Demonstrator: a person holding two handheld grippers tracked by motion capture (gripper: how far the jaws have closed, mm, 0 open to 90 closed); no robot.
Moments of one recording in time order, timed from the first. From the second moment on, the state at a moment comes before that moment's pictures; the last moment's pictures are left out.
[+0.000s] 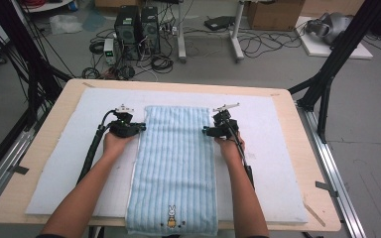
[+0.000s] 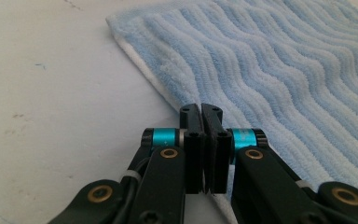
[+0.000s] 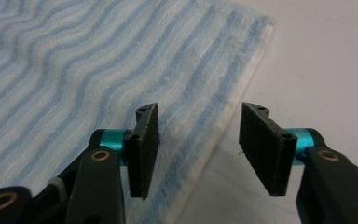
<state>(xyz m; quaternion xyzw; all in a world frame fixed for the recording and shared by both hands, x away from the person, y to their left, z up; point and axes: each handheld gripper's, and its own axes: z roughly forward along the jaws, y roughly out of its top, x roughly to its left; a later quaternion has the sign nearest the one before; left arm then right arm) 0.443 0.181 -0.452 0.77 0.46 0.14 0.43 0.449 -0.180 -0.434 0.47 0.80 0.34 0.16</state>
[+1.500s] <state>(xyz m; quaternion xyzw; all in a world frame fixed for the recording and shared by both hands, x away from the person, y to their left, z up) 0.440 0.190 -0.415 0.73 0.44 0.13 0.51 0.435 -0.189 -0.411 0.43 0.79 0.39 0.20</state>
